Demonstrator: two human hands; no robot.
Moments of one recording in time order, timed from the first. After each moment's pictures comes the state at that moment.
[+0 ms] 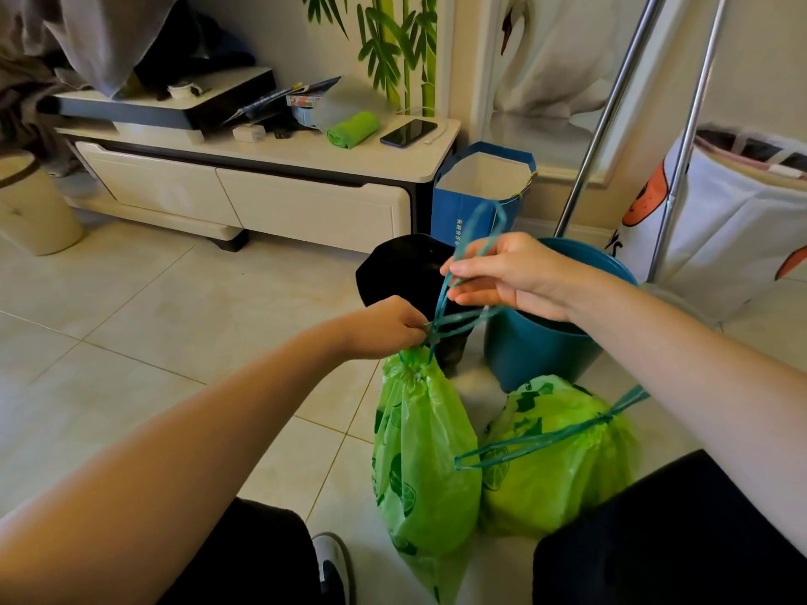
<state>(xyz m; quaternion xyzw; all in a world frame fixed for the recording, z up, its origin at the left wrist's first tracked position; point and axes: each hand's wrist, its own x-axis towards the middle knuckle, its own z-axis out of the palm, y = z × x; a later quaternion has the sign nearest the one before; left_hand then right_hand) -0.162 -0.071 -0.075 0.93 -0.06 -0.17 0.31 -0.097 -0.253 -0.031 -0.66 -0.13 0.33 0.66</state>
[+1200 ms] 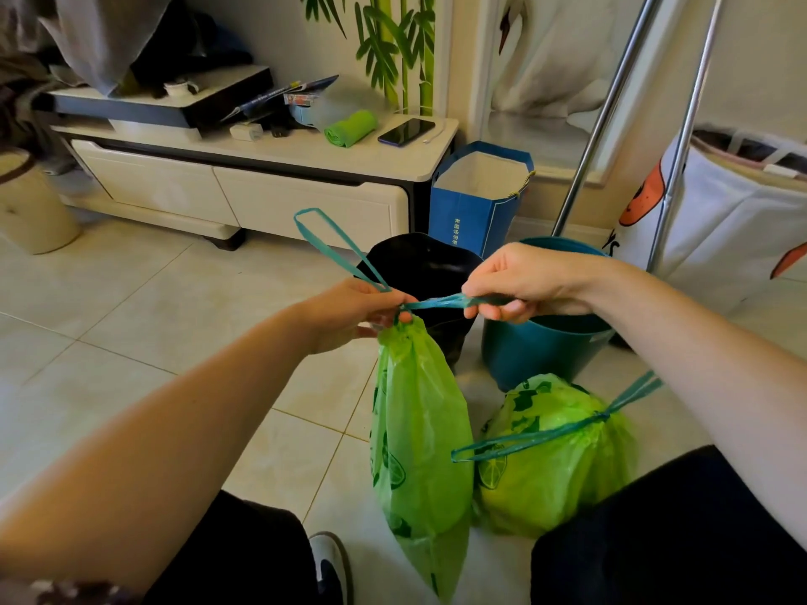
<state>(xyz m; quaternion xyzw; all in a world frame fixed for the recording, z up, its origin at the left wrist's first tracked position) -0.161 -0.039 -0.078 0.75 0.07 -0.18 0.63 -0.094 -0.269 -0.021 -0.78 -0.22 0.41 0.43</state>
